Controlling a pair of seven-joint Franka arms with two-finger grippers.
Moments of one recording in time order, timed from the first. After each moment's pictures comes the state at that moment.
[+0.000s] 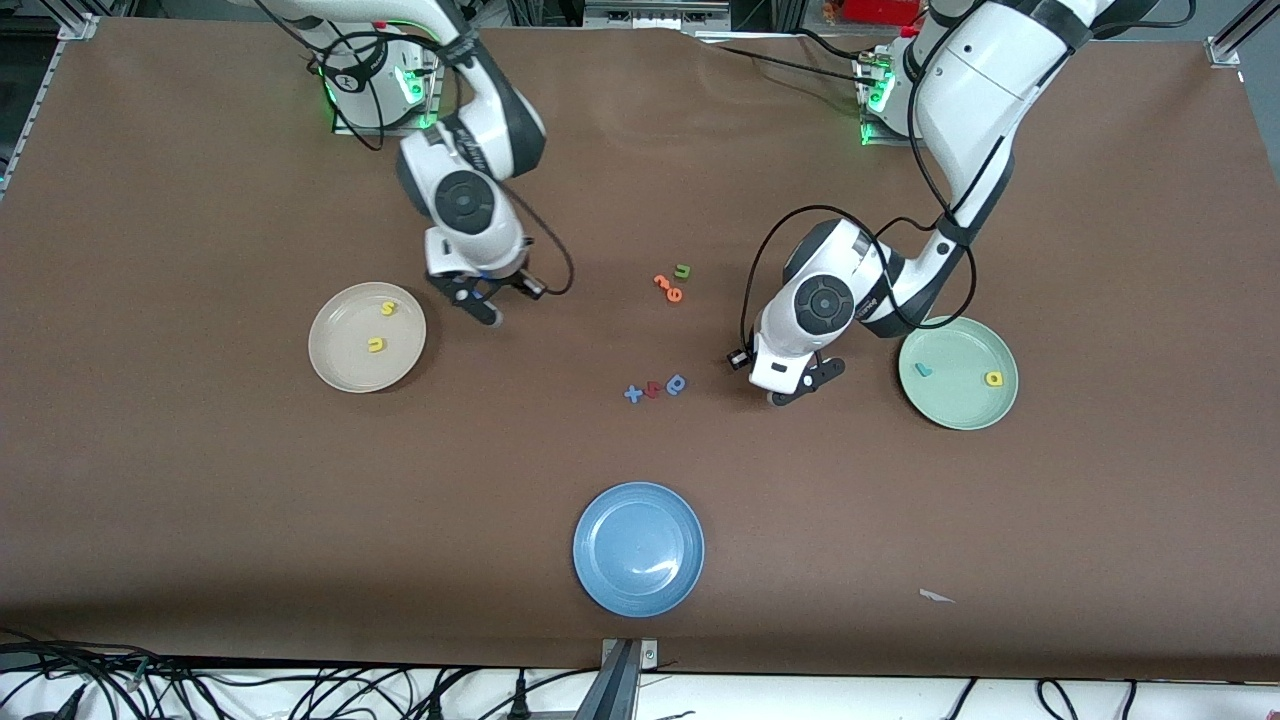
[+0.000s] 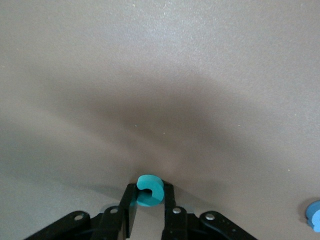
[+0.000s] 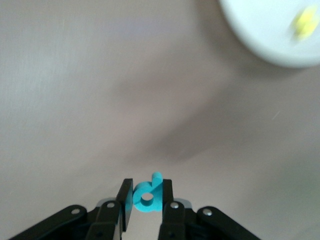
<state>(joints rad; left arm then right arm) -0.17 0.67 -0.37 -1.85 0.09 2.36 -1.08 0.67 0.32 -0.10 -2.11 0.10 2.24 1.07</state>
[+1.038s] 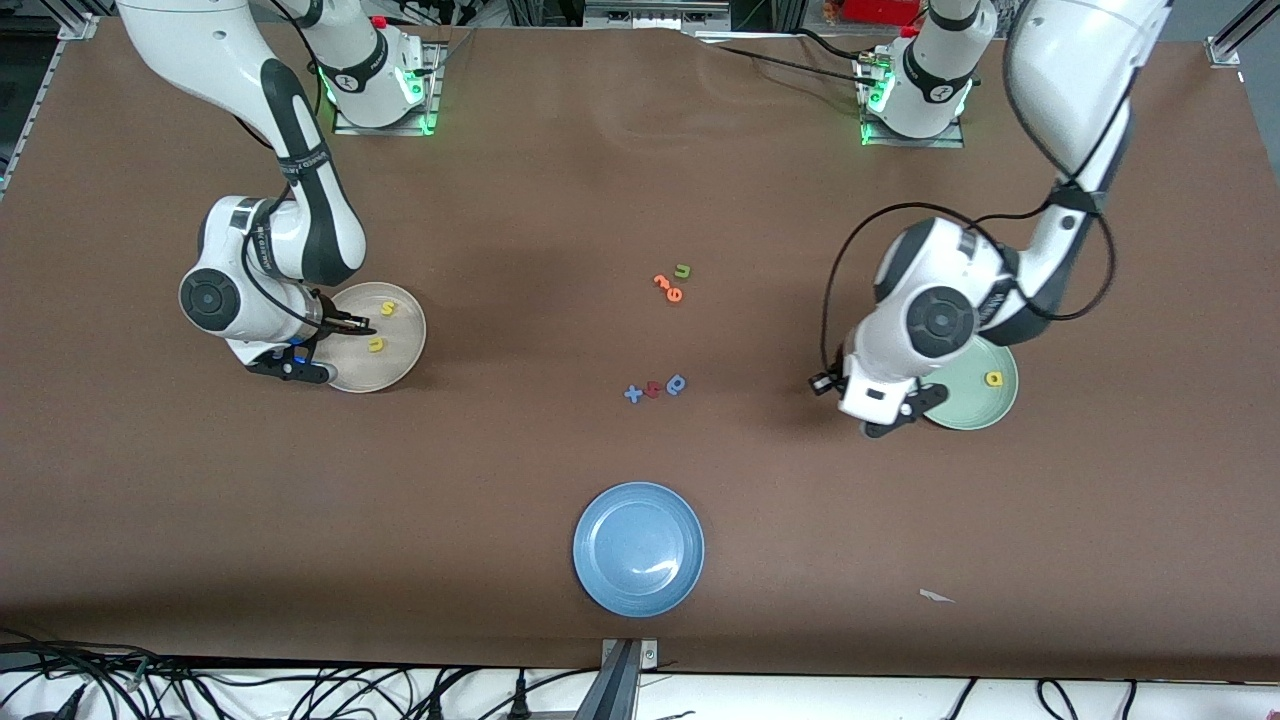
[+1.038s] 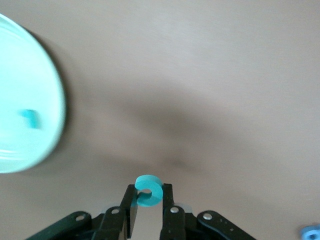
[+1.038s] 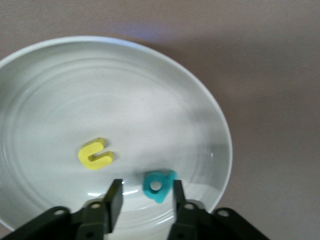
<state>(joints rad) 0.02 0.52 -0.36 -1.73 0.12 2.02 -0.83 0.51 0.43 -0.44 -2.14 0.22 2.24 0.08</state>
